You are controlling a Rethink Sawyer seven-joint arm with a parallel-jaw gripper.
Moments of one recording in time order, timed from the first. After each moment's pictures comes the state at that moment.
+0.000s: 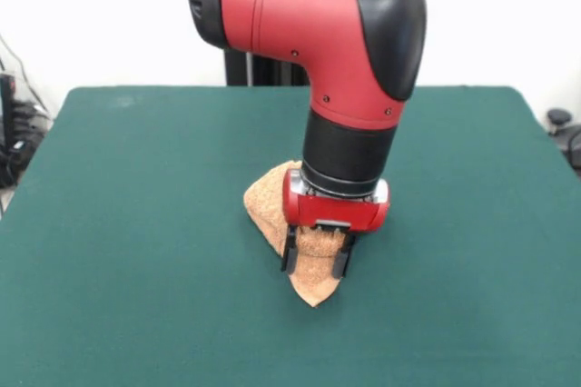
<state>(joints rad) -0.03 -0.29 -0.18 1.31 0.07 0.39 1.57</state>
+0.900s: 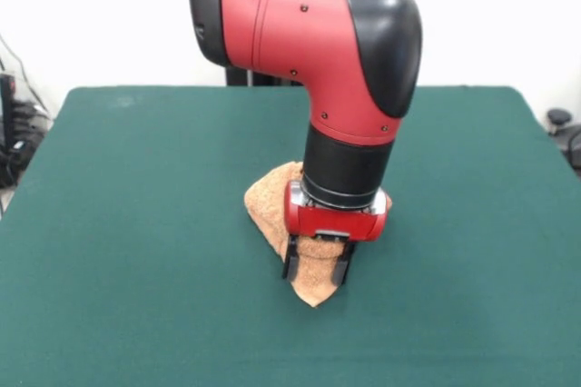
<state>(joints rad) -0.03 -0.26 -0.18 1.31 0.10 0.37 1.57</state>
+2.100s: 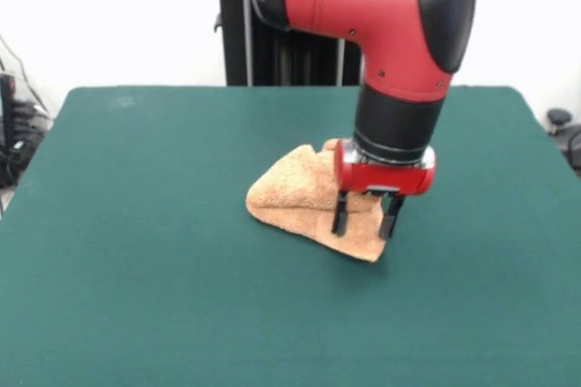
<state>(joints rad) 0.06 -0.35 -0.19 1.47 0.12 0.37 1.57</state>
